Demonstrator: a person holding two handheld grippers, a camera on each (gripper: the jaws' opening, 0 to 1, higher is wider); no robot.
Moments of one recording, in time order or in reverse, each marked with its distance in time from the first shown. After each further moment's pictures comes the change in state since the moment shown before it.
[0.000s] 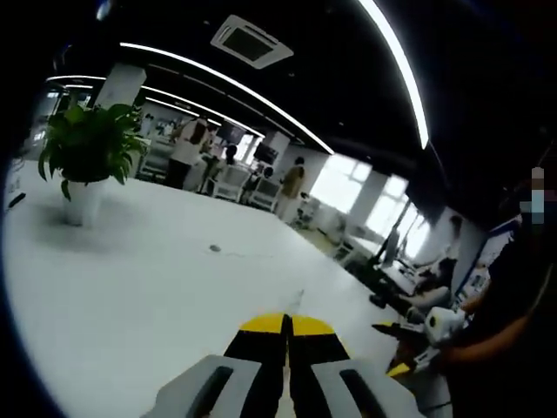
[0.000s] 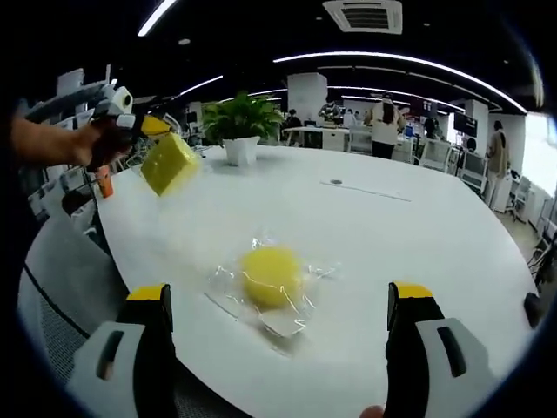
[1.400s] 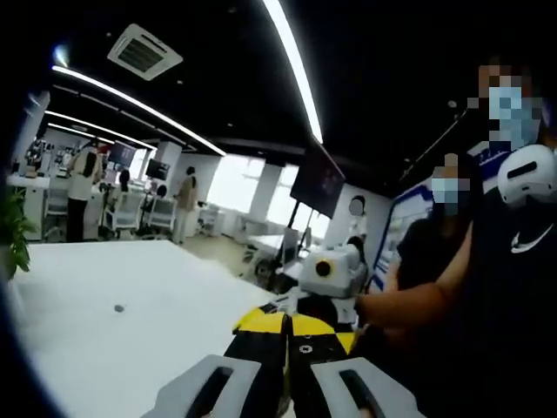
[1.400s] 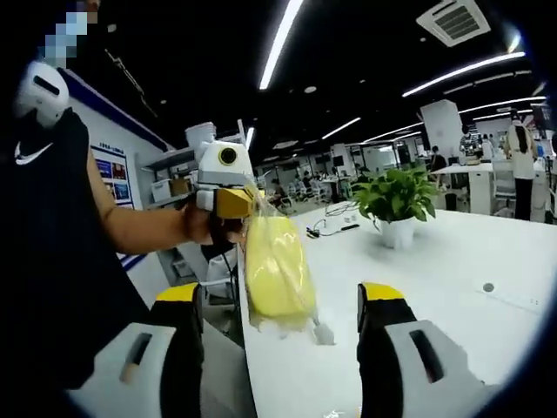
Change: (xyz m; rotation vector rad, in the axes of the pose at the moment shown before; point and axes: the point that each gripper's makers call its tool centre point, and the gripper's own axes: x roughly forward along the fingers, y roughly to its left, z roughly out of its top) left arm -0.014 -0.150 0.071 0.210 0.024 -0.494; right arm 0.012 0.132 0.204 0.035 -0.209 0.828
